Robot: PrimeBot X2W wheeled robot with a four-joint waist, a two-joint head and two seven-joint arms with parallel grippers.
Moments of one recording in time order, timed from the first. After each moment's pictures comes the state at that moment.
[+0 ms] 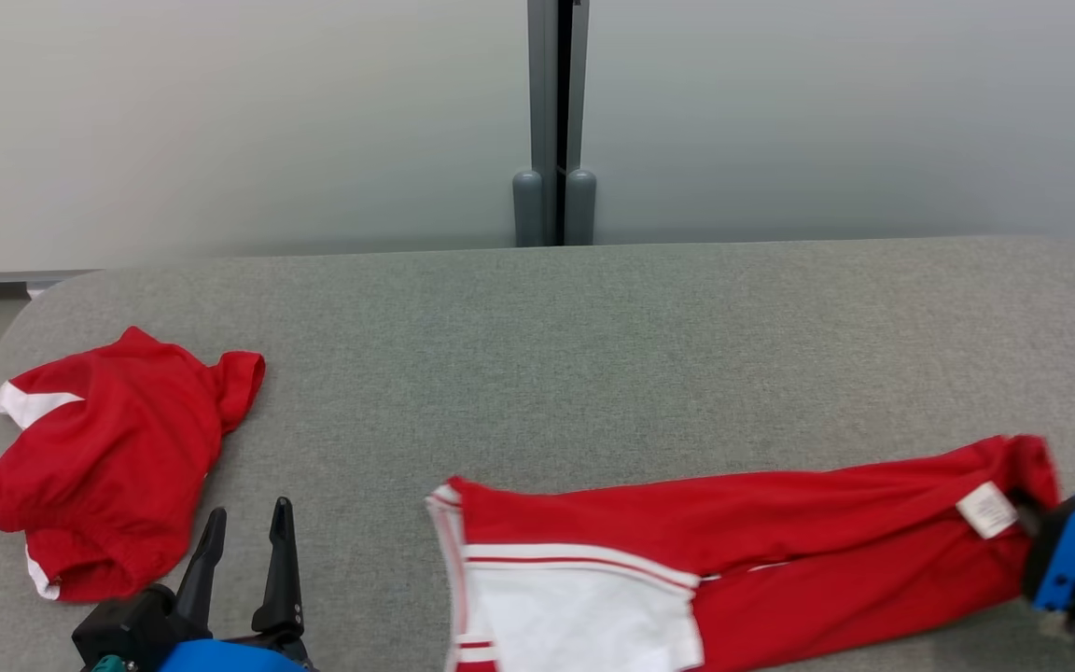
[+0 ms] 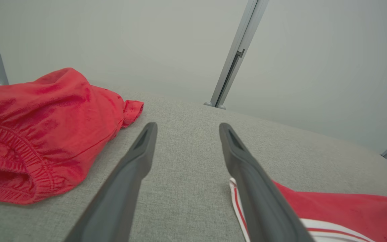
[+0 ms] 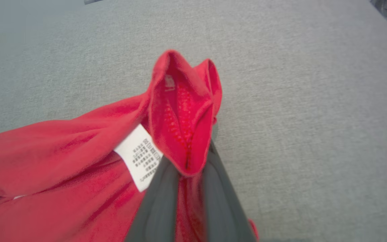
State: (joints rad) left arm 0.02 0.20 -0.19 0.26 -0.52 -0.05 -0.26; right arm -0.30 -0.34 -0.04 0.65 0.47 0.13 0.32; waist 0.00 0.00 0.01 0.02
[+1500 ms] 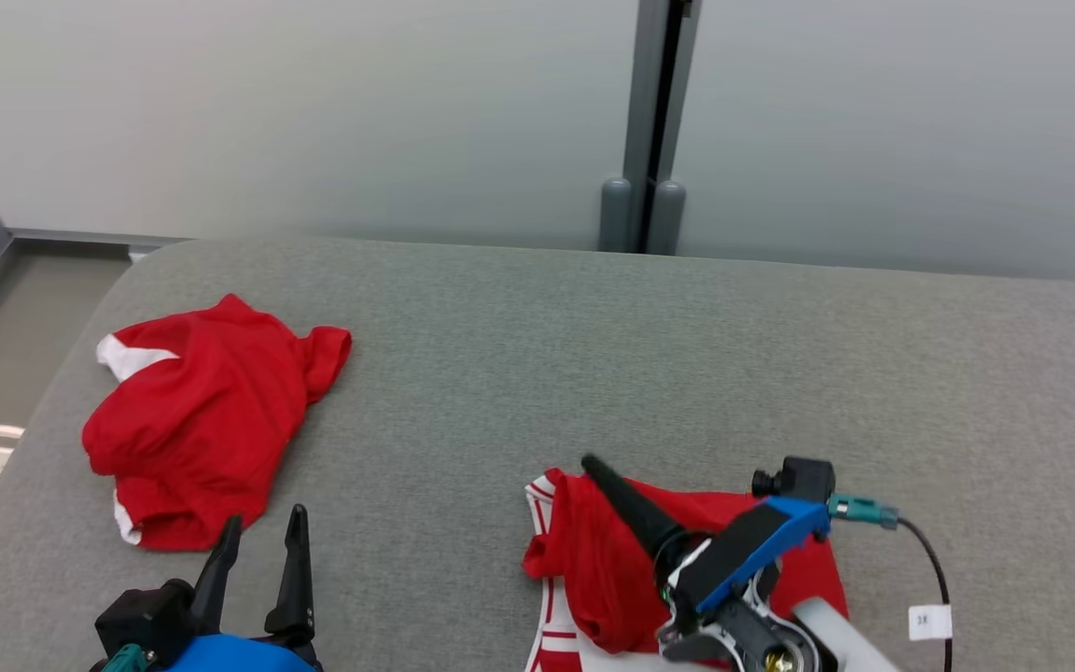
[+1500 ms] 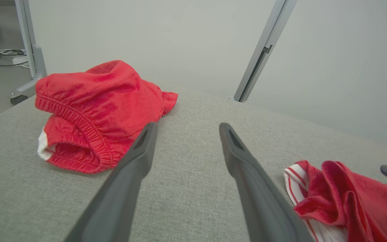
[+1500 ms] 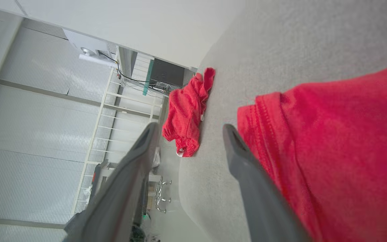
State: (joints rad) left arm -0.01 0.21 -0.22 0.32 -0.51 -0.05 -0.24; right arm -0.35 -0.05 0.56 0.52 1.43 0.13 0.08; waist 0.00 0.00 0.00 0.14
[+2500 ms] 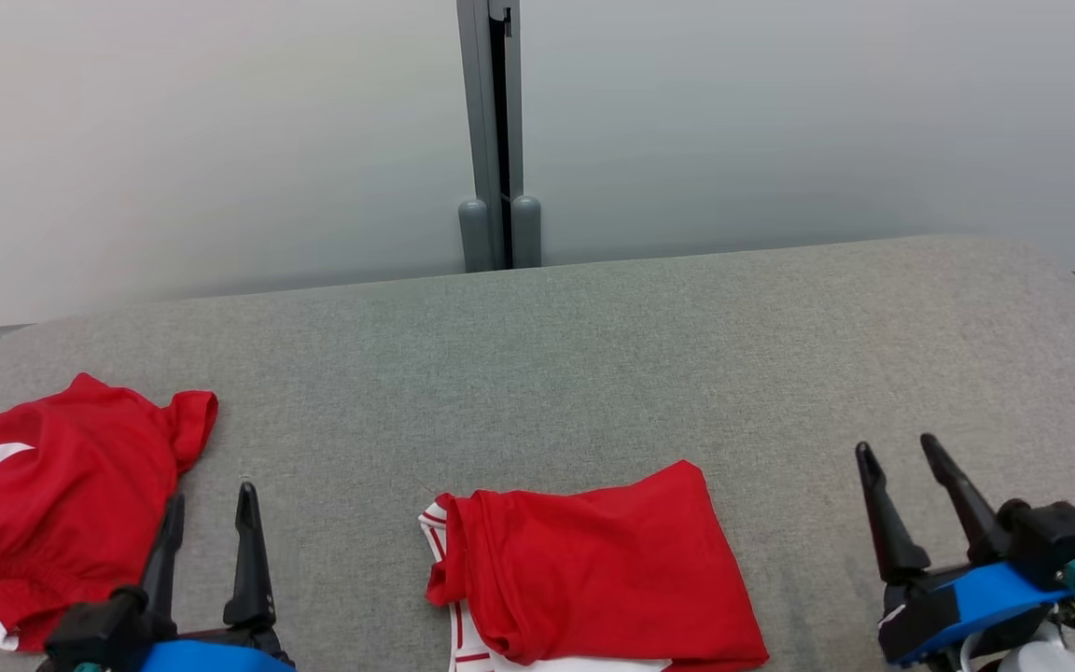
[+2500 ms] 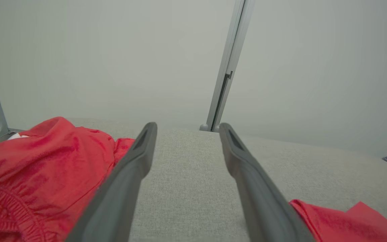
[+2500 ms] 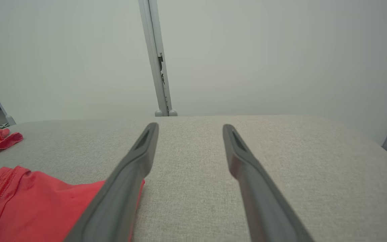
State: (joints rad) left arm 0.04 0.15 -0.05 0.19 -0.35 -0.07 -0.26; right arm -0.12 -0.24 0.12 0.32 0.33 0.13 -0.26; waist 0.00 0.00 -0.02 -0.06
